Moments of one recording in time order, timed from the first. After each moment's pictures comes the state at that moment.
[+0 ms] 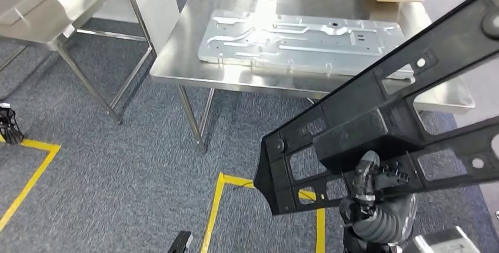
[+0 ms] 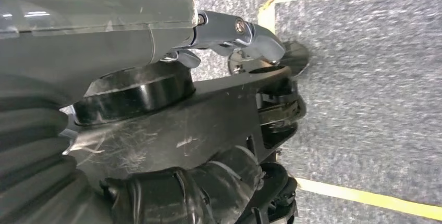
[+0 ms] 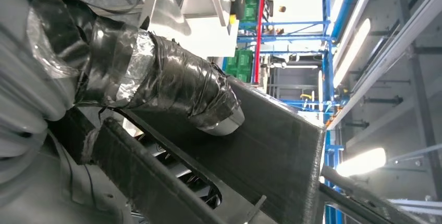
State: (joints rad) left arm -0.12 0.01 -0.97 -0.21 1.05 0.39 -0.26; right arm 0.04 -0.02 0.54 -1.96 0.11 -0.70 -0.40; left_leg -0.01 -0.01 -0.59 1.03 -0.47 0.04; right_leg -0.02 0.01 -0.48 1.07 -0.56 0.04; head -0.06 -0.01
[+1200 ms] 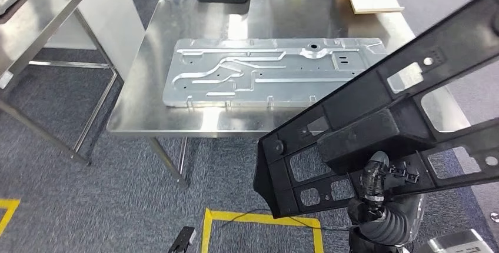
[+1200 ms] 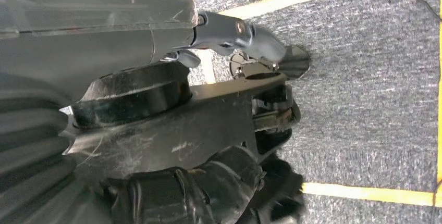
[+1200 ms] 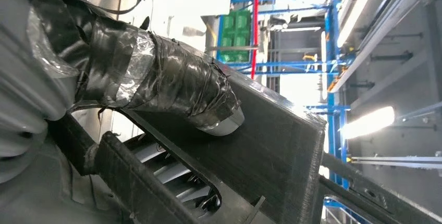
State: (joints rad) left arm -0.13 0.01 -0.97 -0.21 1.05 0.39 -0.25; right arm 0.02 -0.02 0.54 -1.96 0.07 -0.70 -0.41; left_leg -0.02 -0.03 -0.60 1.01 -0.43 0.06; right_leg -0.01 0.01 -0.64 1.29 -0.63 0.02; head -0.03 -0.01
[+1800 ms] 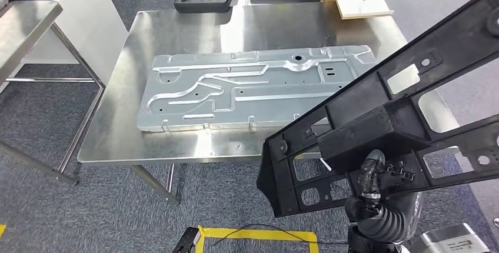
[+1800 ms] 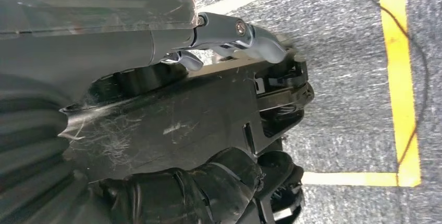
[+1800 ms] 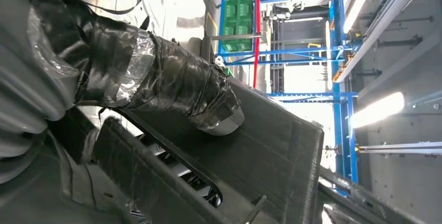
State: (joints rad) left arm -0.13 0.00 -0.97 -0.21 1.04 0.39 -0.24; right arm 0.02 -0.02 0.54 -1.95 0.08 -0.70 -0.39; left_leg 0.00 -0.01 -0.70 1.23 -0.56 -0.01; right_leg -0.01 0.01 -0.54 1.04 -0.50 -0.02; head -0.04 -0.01
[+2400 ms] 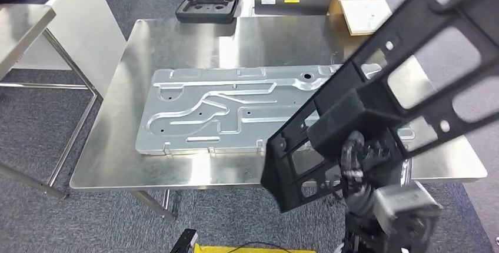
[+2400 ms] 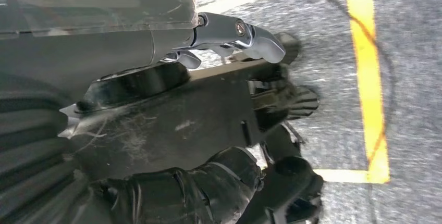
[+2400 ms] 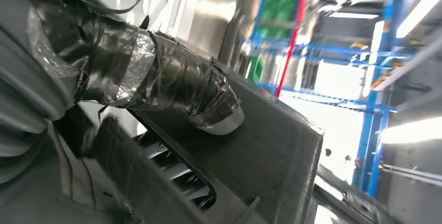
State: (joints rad) left arm -0.13 0.01 -0.97 -0.21 1.05 0.36 -0.24; right arm -0.13 -0.08 0.54 -1.91 0.35 -0.64 -0.06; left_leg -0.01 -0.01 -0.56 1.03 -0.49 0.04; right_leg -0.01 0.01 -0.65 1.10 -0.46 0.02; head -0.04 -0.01
